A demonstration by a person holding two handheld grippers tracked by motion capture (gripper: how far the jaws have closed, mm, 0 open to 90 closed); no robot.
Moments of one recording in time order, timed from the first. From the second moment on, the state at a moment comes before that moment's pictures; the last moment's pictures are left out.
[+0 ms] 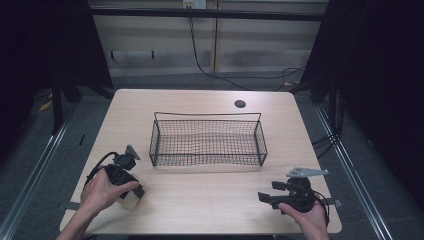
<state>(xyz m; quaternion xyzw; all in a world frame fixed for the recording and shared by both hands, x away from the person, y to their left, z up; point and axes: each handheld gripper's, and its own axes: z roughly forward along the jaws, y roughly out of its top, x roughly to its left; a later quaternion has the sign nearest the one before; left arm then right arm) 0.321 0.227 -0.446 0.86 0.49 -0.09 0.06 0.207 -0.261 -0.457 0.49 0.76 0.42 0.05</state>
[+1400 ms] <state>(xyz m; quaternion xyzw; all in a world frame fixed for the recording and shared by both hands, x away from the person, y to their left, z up) 0.330 0.221 -0.385 0.90 0.42 -0.09 0.09 0.208 -0.261 -0.459 0.50 0.76 0.42 0.05</state>
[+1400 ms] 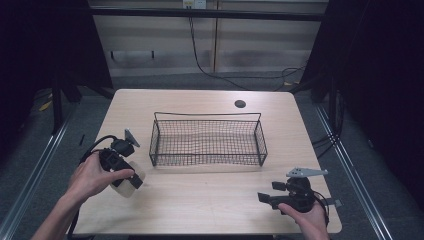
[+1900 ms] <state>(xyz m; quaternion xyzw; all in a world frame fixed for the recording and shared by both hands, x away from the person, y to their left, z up) 0.334 0.230 -0.363 0.90 0.42 -0.10 0.10 0.208 -0.261 -0.459 0.50 0.76 0.41 0.05</state>
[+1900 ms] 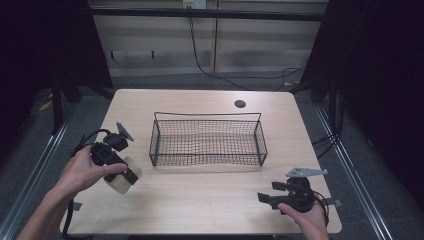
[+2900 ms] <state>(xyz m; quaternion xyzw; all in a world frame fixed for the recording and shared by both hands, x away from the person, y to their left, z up) 0.349 0.227 -0.313 0.90 0.41 -0.09 0.13 0.209 -0.261 -0.459 0.50 0.76 0.41 0.05</state>
